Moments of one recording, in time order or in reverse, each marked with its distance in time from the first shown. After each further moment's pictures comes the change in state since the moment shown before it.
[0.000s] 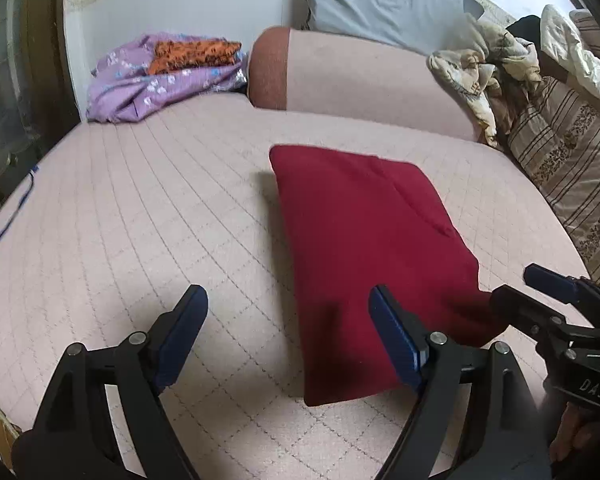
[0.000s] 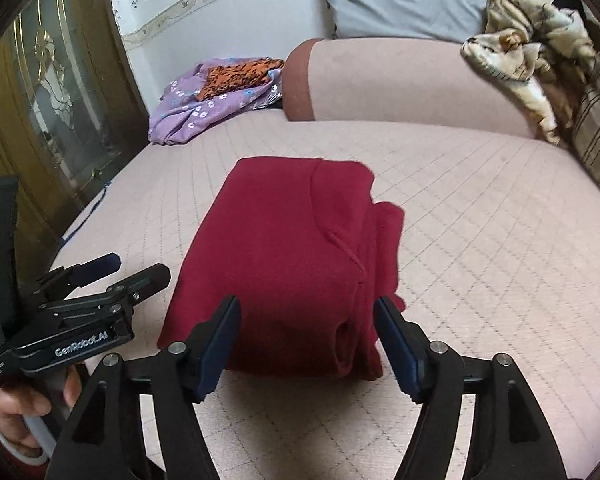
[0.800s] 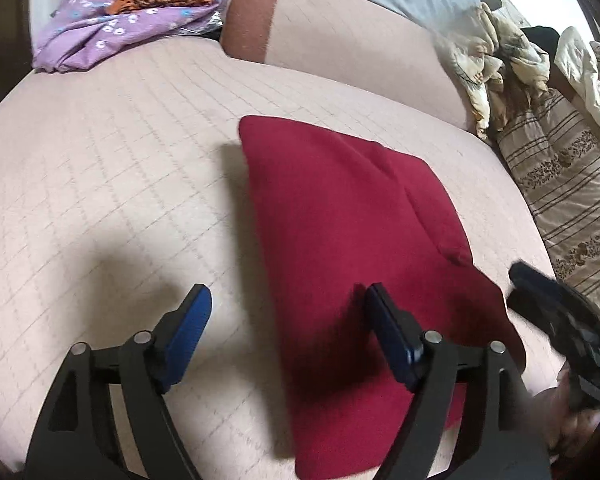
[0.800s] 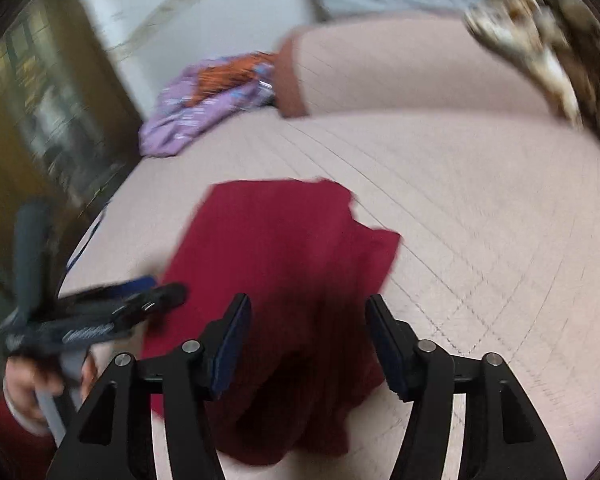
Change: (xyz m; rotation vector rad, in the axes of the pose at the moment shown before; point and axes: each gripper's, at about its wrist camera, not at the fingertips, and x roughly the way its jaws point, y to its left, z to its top) left arm 0.071 0.014 0.036 -0.087 0.210 -0.187; right arm 0.028 -0.039 0.036 0.027 0.032 0.120
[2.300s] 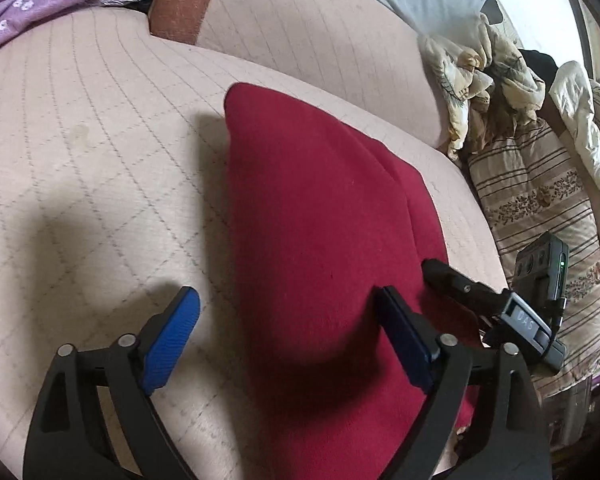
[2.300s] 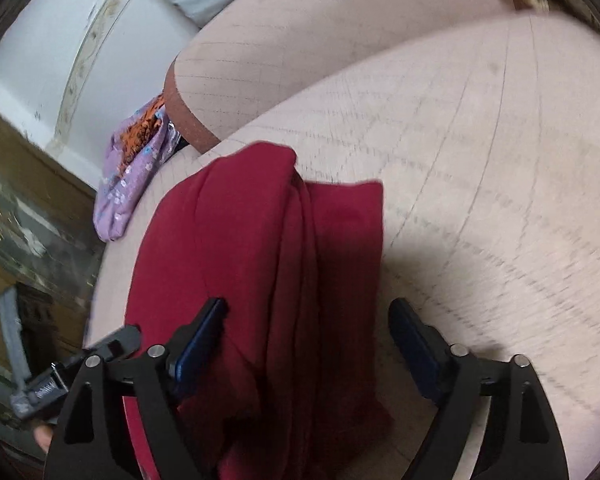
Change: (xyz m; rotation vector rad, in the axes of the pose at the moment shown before) left arm 0.104 -0.029 0.079 -0.051 0.065 -0.241; right arm 0.111 -0.166 0.042 0.430 0.039 0.096
